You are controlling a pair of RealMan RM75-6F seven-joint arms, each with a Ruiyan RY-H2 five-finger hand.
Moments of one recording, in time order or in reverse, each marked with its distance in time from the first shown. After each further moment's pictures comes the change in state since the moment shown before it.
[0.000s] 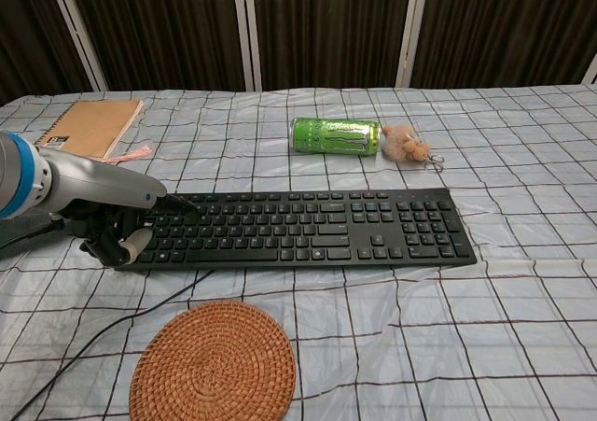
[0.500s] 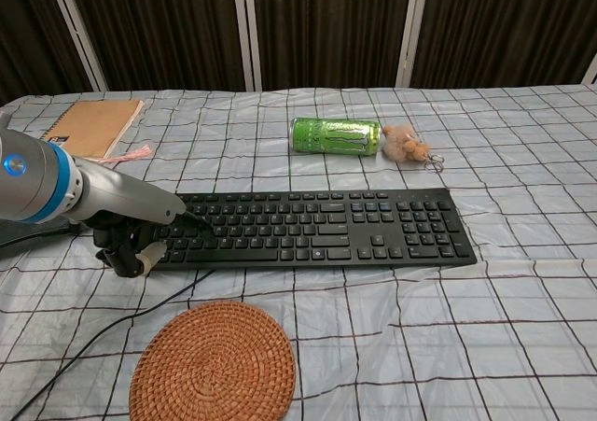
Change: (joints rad) left arm -0.153 -0.026 0.078 0.078 -0.092 -0.112 -0.011; right arm 0.000 0.009 -0.002 0.002 0.002 -0.004 0.004
